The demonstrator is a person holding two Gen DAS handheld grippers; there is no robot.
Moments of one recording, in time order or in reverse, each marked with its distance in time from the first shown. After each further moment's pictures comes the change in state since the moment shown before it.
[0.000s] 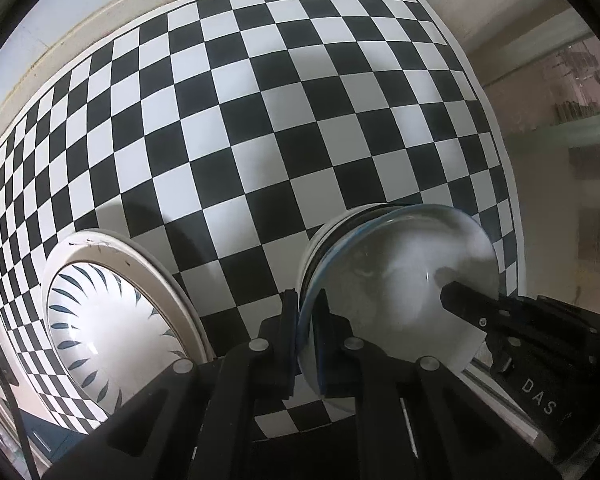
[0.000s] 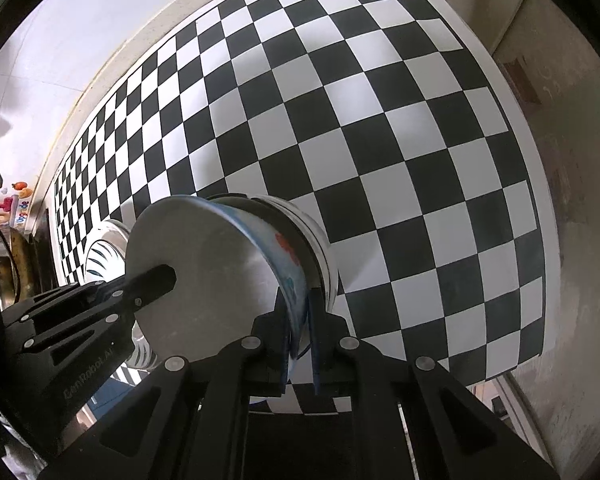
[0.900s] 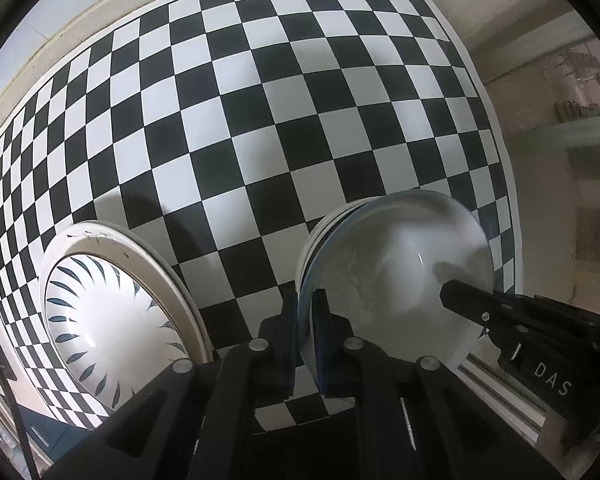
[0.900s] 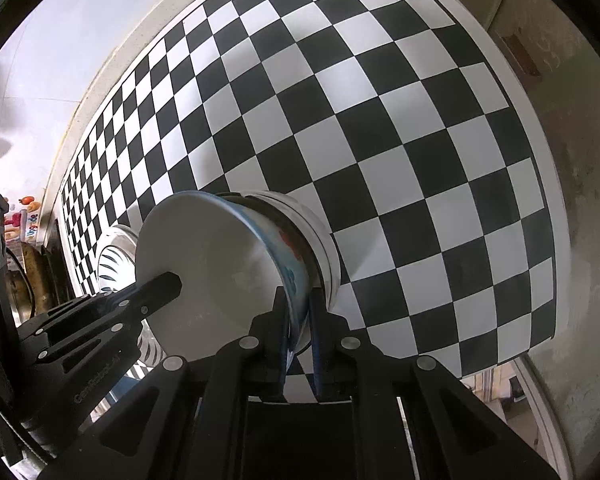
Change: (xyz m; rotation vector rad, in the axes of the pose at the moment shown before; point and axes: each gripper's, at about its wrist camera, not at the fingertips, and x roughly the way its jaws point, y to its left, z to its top) left arm -0.001 0.004 -0.001 -0.010 0.025 -0.010; right arm 0.004 -0.008 -0.002 0.079 0.053 0.058
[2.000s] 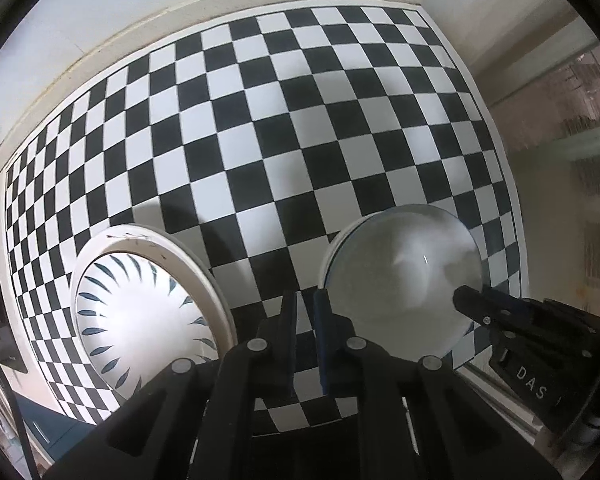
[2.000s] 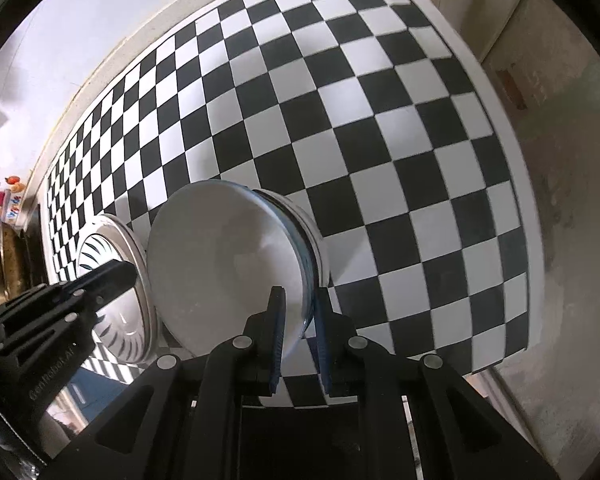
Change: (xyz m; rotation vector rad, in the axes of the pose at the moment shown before) left arm -0.033 0.008 -0.015 -0.038 -0.098 0.070; right arm -0.011 0.013 -0.008 -0.100 -0.073 -0.110
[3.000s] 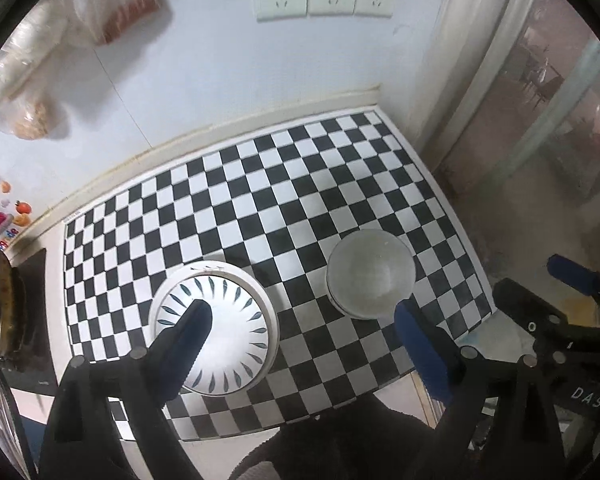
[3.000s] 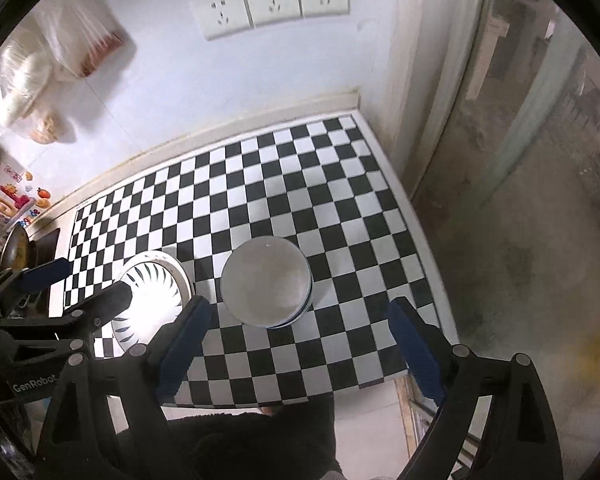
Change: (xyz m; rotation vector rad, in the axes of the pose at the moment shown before) left arm -0.159 0.007 -0.095 0.098 -0.376 0.029; right arm -0.182 0.040 -0.117 -0.098 -0.474 -0.118
